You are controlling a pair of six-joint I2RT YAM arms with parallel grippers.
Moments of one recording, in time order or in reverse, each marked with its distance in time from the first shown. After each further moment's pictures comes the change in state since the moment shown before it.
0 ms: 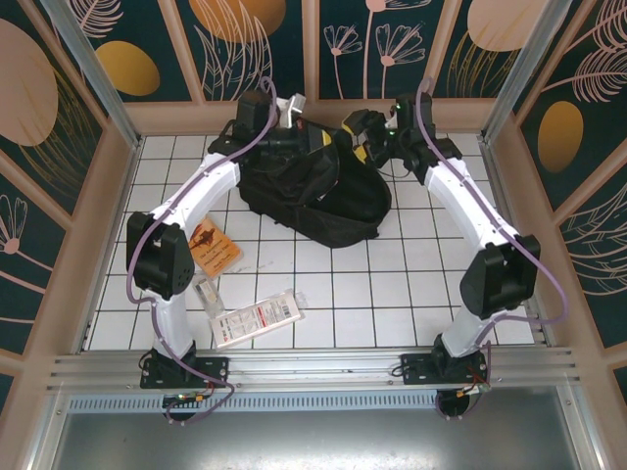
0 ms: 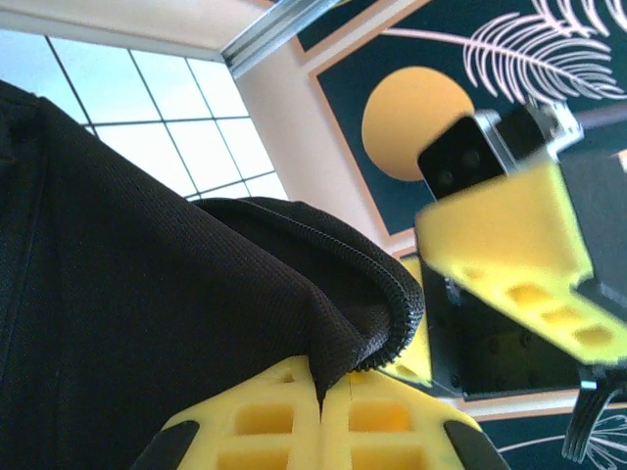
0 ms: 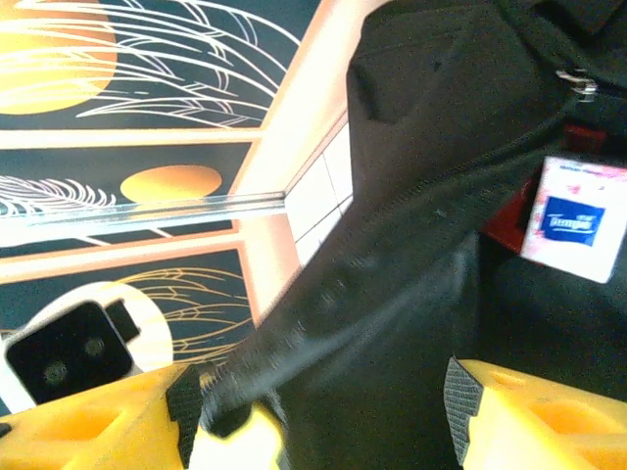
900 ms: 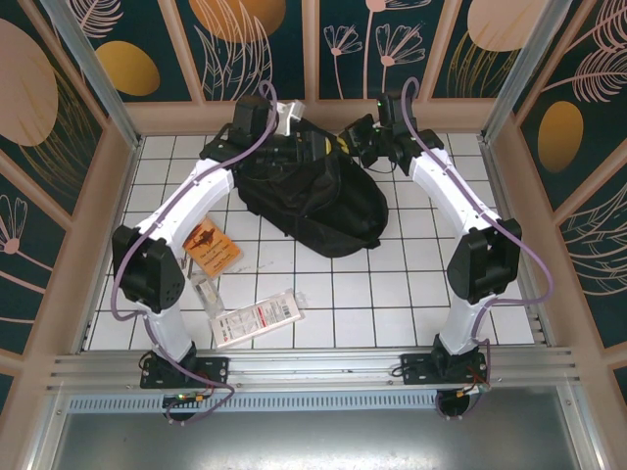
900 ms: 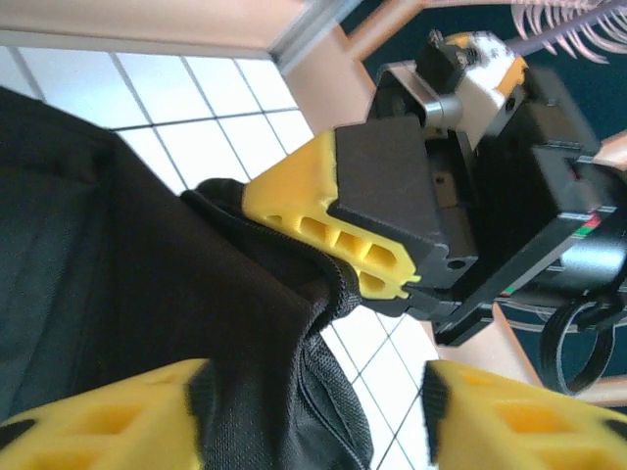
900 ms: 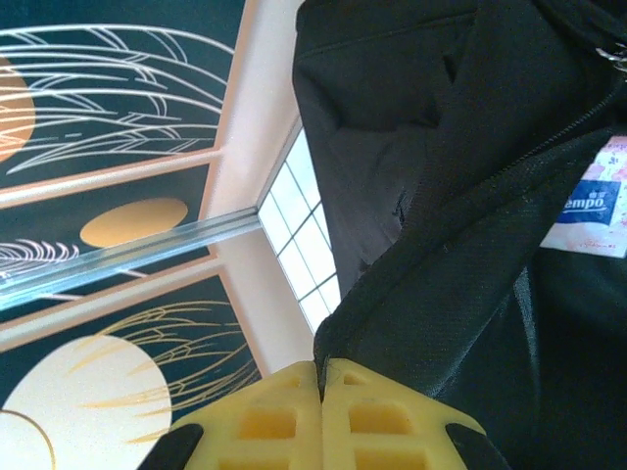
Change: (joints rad) left arm -0.033 -0.127 -0.045 -0.172 -0.172 0.192; right arm 0.048 0.110 0.113 -0.102 0.086 0.134
